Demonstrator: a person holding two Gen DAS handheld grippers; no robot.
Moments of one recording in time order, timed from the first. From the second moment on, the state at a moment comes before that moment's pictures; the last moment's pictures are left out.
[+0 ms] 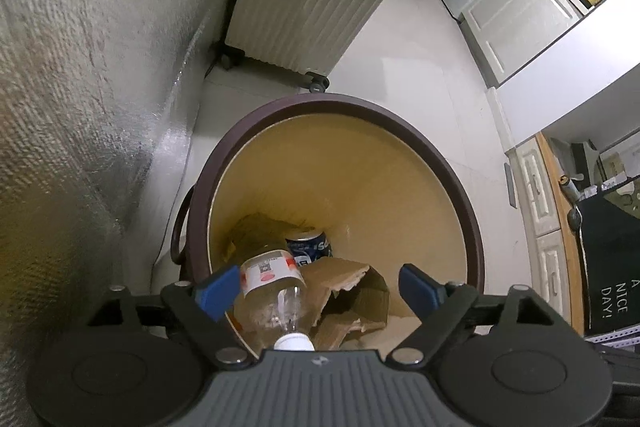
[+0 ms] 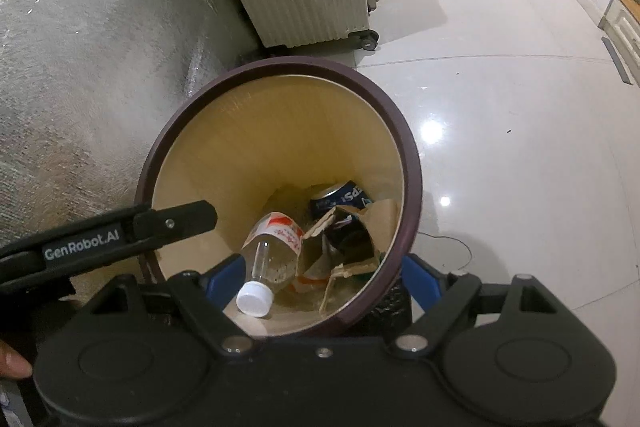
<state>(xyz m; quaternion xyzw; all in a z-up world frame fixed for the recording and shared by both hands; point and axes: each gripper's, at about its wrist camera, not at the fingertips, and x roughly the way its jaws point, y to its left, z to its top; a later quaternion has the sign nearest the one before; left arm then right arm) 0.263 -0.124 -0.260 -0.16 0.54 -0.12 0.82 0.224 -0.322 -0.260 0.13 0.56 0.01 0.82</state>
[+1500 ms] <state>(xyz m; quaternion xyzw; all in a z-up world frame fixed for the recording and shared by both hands) 0.131 -0.097 -0.124 -0.03 0.45 -0.10 0.89 0.100 -0.342 -0.155 0.08 0.43 0.00 0.90</state>
